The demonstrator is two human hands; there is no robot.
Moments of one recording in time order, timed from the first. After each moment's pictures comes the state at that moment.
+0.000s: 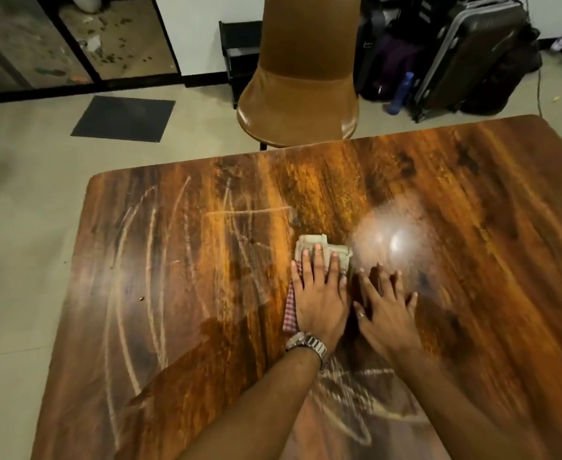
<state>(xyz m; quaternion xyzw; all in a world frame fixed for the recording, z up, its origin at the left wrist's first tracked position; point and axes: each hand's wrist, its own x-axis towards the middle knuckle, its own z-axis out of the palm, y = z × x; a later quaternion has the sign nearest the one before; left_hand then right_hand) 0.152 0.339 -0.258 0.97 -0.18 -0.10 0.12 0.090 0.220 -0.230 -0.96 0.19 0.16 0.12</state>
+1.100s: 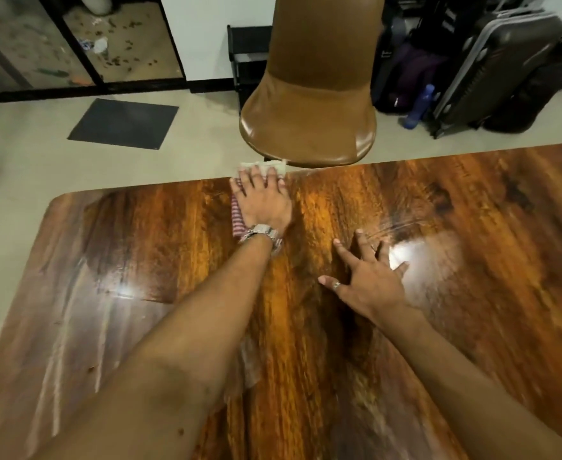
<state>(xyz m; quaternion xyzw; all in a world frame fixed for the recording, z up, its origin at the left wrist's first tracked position) 0.458 0.341 -0.254 0.99 -0.03 -0.05 0.09 0.280 0.195 -0.235 -0.97 0.12 0.20 0.09</state>
